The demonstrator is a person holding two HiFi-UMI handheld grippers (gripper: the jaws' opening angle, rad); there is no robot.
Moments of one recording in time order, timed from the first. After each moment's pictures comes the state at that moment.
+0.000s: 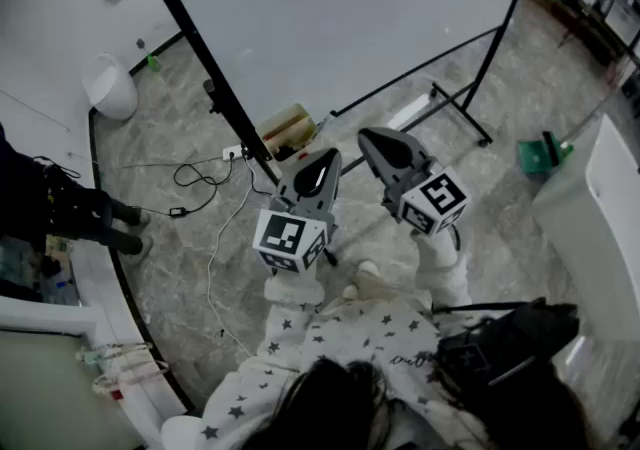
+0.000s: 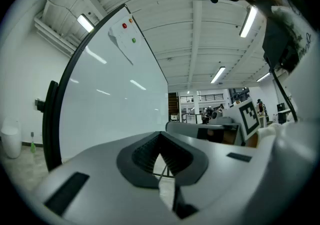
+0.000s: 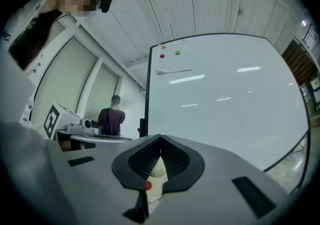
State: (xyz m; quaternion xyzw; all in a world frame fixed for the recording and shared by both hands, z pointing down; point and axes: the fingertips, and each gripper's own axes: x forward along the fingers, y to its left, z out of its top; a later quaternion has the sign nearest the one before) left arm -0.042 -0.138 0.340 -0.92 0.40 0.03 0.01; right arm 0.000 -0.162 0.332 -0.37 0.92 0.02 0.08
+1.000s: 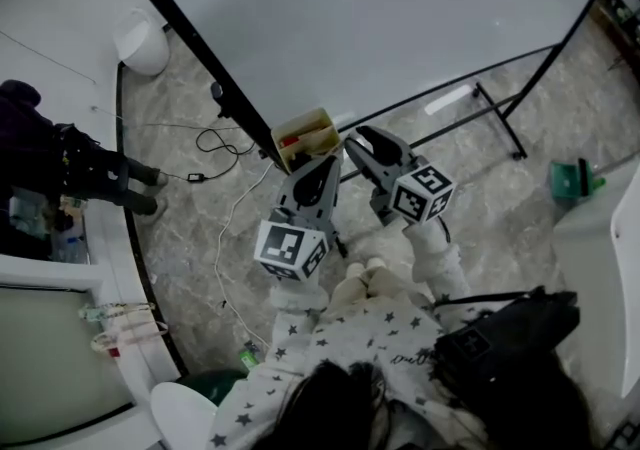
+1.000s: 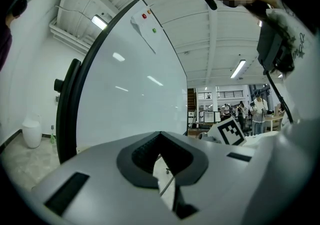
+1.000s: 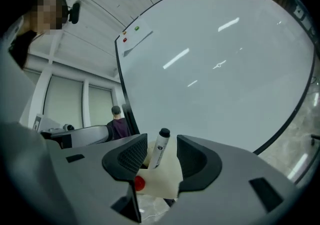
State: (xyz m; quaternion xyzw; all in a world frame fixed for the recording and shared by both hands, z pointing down) left arm -0.069 -0.198 0.379 -0.88 0.47 0.02 -0.04; right arm -0.036 -0.263 0.430 -0.30 0.92 -0.19 0.13
